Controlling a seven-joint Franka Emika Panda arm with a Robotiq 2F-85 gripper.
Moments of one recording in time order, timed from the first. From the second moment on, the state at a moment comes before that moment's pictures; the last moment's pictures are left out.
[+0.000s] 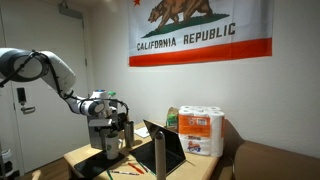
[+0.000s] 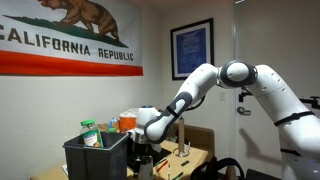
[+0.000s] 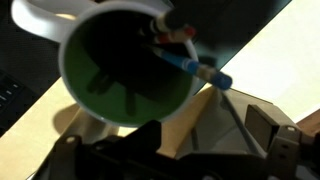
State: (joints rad) arm 0.18 0.55 0.20 -1.88 -0.06 2.62 -0.40
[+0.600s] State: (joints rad) arm 0.12 0.55 0.26 -1.85 -0.06 2.68 -0.45
